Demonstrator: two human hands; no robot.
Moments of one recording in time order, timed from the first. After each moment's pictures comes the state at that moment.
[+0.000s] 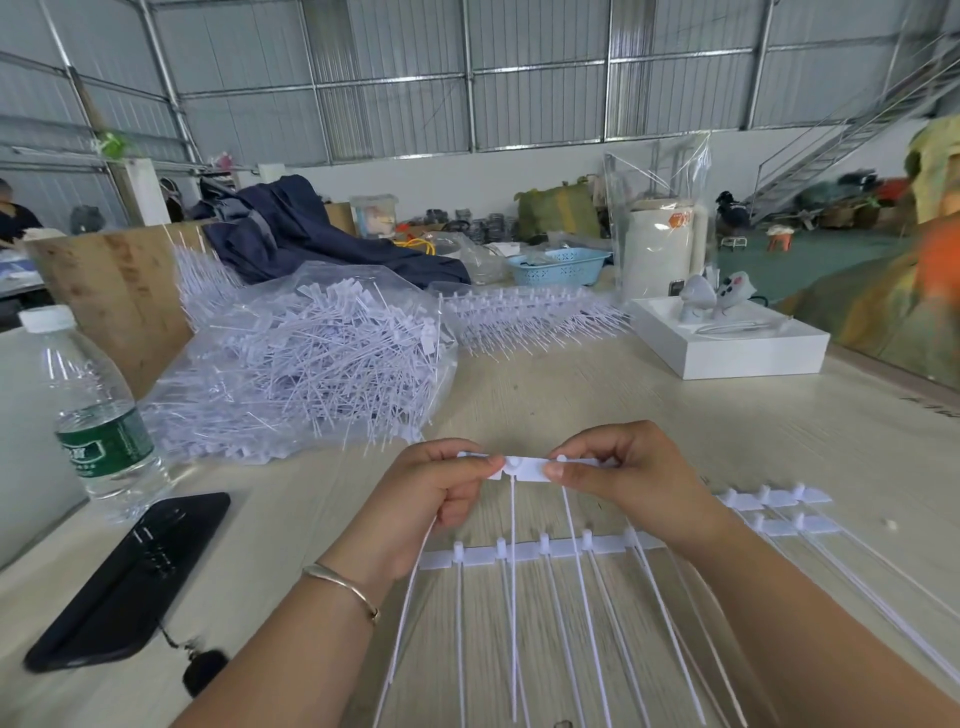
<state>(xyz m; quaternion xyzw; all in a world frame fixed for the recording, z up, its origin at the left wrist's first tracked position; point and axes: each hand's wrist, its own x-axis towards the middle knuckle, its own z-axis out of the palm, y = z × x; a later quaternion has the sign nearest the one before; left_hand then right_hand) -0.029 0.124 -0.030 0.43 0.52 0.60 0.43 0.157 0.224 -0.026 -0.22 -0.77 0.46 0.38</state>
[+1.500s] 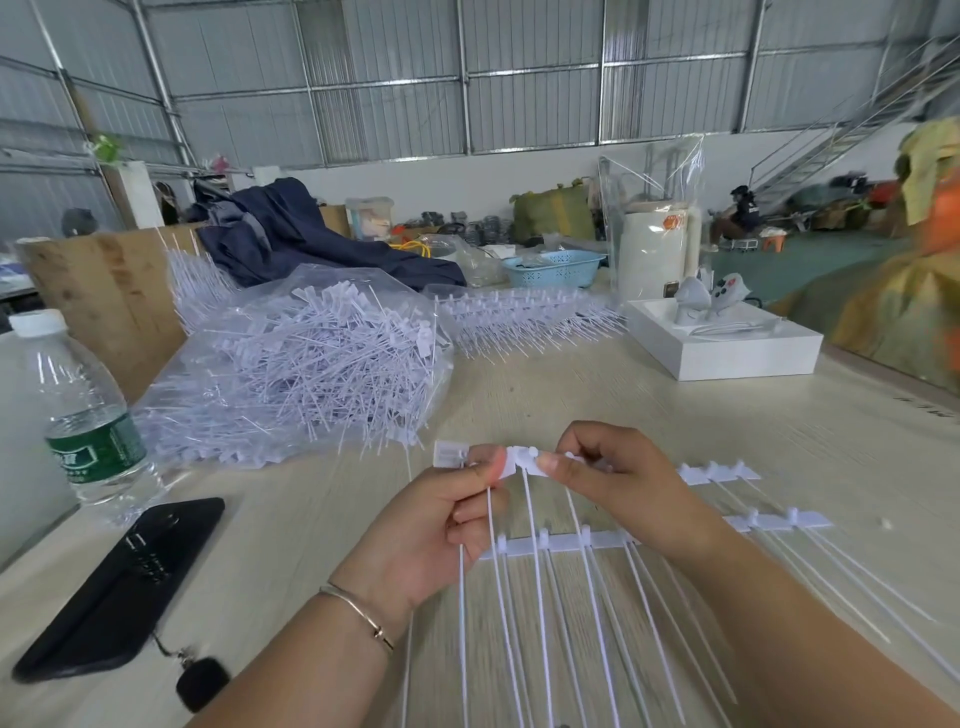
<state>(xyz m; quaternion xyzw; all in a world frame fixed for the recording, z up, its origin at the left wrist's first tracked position) -0.007 0.121 -0.030 0.29 0.36 0.64 0.61 0.155 0.217 -0.023 -0.19 -0.80 0.41 0.38</state>
